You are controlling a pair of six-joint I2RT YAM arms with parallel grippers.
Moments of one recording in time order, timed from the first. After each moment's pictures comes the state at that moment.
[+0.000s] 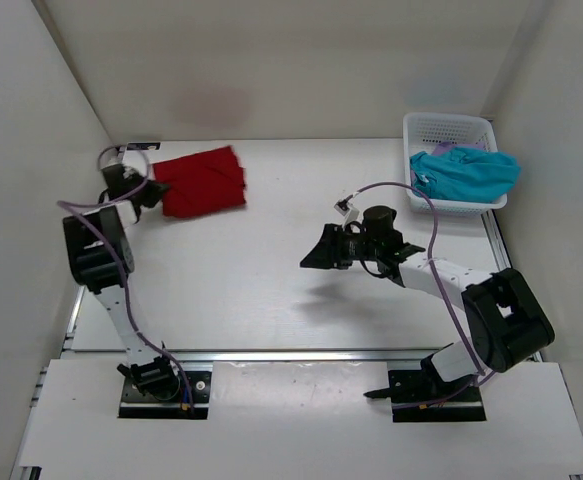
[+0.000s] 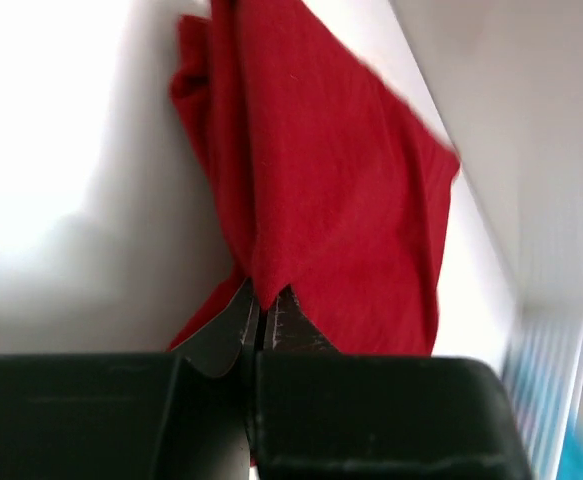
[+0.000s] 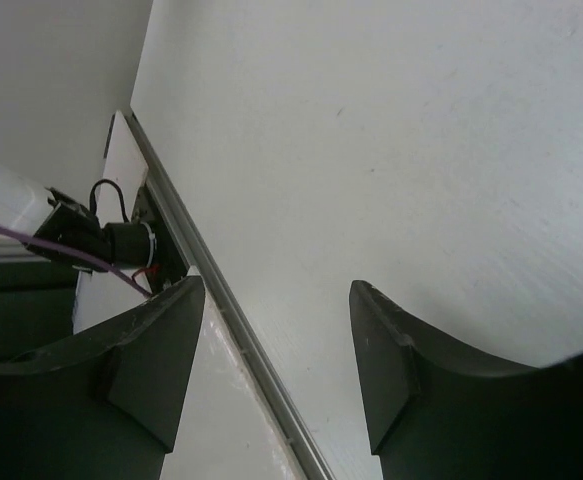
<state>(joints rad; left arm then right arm) 0.22 2.10 1.33 0.24 0.37 -0.79 0.47 1.46 0.71 0.24 -0.71 0.63</state>
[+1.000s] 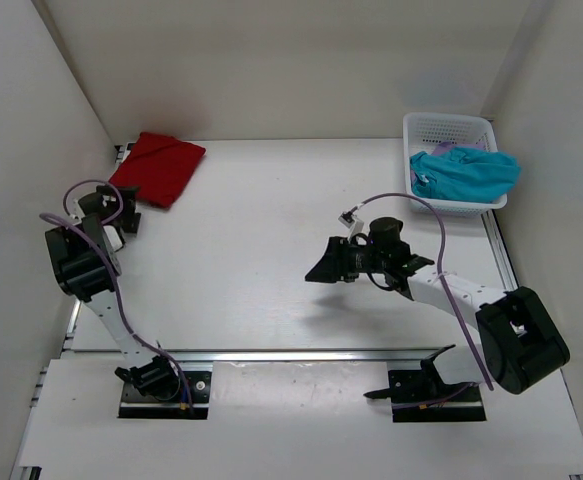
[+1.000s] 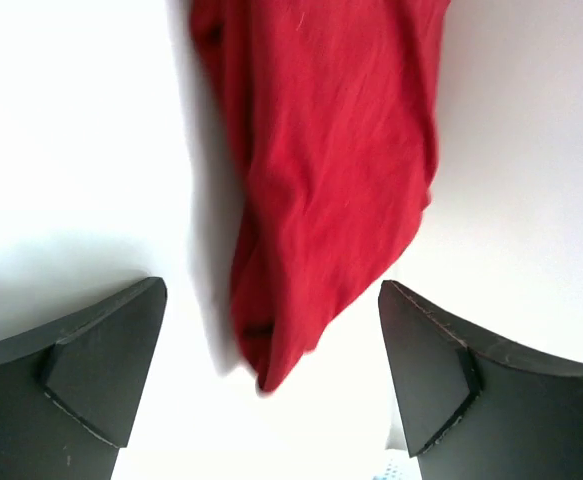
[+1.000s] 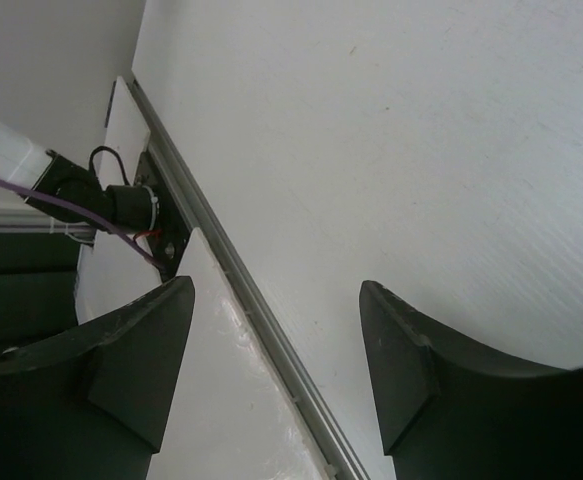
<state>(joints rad) 0.44 2.09 1.10 0.56 0.27 -1.18 0.48 1.34 0.60 0.20 -0.75 0.62</state>
